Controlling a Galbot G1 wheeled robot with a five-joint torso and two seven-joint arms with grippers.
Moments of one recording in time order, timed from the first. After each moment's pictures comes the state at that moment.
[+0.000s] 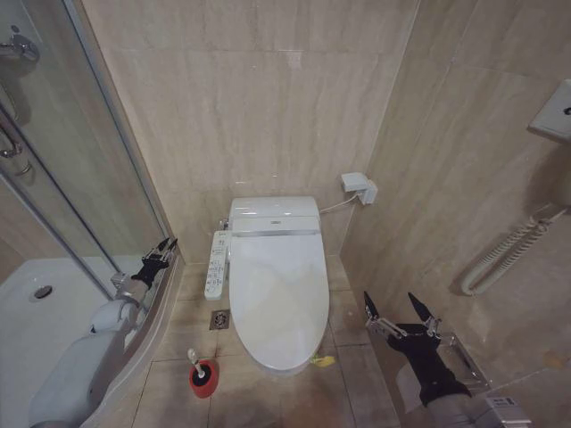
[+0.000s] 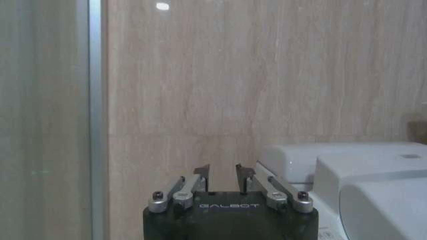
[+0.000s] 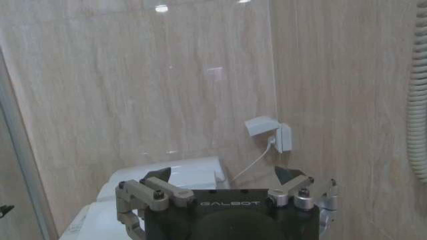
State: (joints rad) left arm 0.65 -1.05 -0.35 -0.94 -0.59 -0.33 0.41; right arm -1.89 1.52 0.67 2.50 0.28 -0.10 -0.05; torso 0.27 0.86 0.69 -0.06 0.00
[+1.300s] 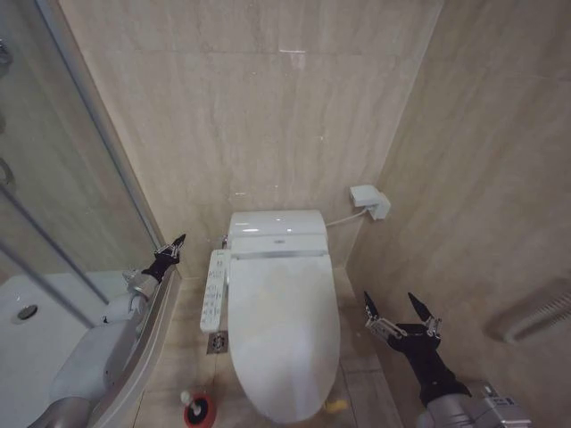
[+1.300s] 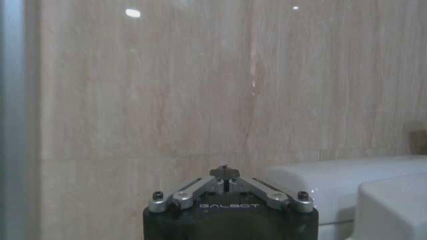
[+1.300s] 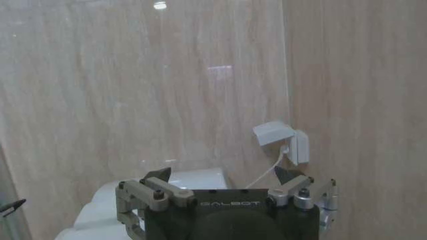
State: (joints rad) left arm 0.58 -1.09 -0.33 -0.84 -0.59 -0.40 0.56; right arm -1.89 1.52 0.67 2.50 0.28 -0.10 -0.05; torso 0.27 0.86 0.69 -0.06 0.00
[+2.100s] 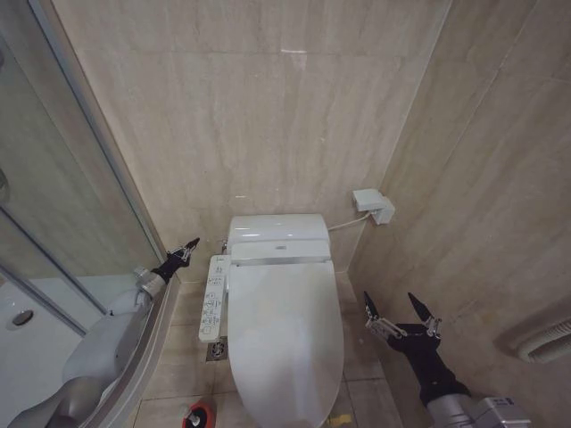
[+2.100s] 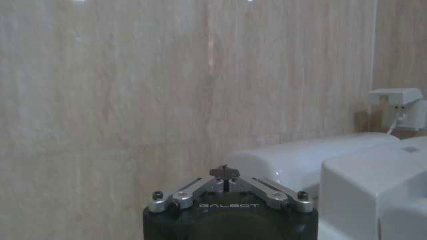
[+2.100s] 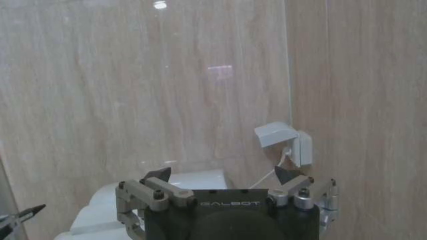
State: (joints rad) left arm 0.46 -1.12 -0.27 -0.66 -0.56 -0.46 0.75; right arm -1.89 1.52 0.67 2.50 0.28 -0.10 -0.05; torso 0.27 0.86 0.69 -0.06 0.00
